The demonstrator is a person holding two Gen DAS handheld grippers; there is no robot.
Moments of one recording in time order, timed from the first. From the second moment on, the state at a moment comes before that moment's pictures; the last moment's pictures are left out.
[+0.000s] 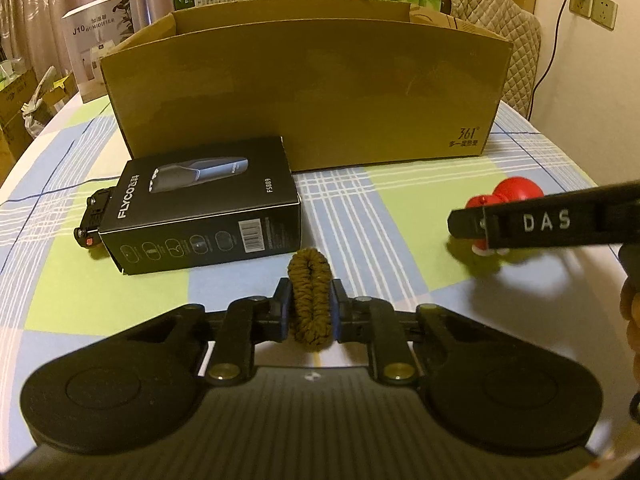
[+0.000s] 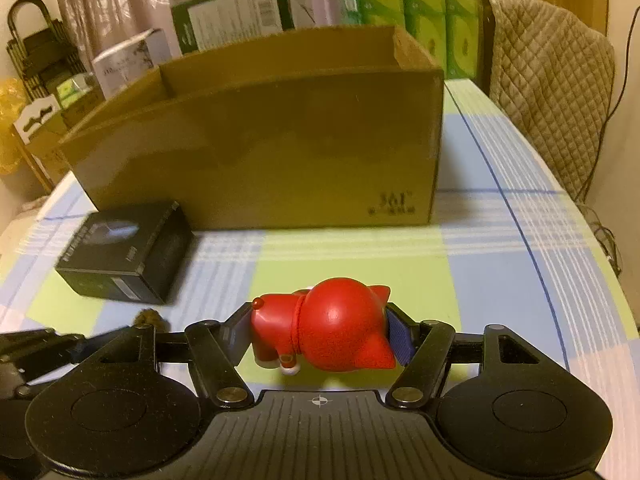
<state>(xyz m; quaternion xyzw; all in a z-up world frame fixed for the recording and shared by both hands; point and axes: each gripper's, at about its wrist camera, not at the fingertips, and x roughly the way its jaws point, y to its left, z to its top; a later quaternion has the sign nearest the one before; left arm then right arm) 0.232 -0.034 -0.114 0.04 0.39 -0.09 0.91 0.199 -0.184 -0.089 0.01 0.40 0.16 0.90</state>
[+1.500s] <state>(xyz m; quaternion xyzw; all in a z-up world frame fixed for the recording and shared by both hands) 0.311 -0.004 0.043 -0.02 0.28 -0.08 0.96 0.251 -0.153 0.032 0.04 0.26 0.17 0.95</state>
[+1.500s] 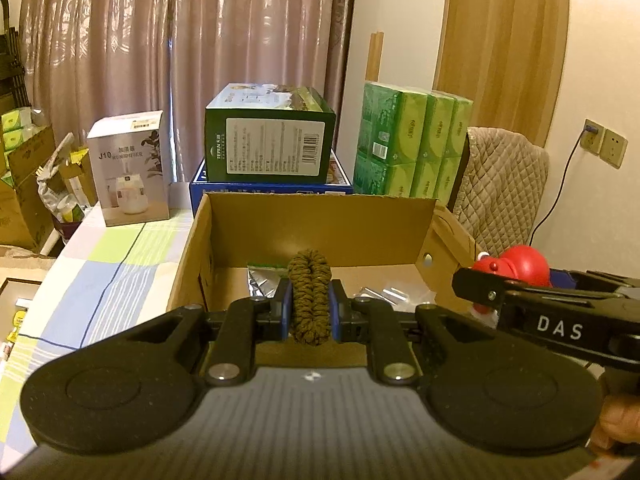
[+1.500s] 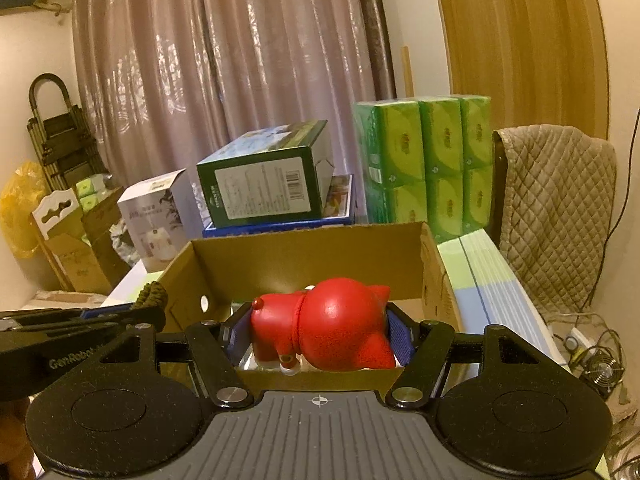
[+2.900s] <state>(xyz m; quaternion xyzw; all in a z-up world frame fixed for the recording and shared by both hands) 0.400 0.027 0.012 -0.04 0.33 -0.05 0.94 0.317 -0.145 0.003 0.08 0.30 0.15 0.94</state>
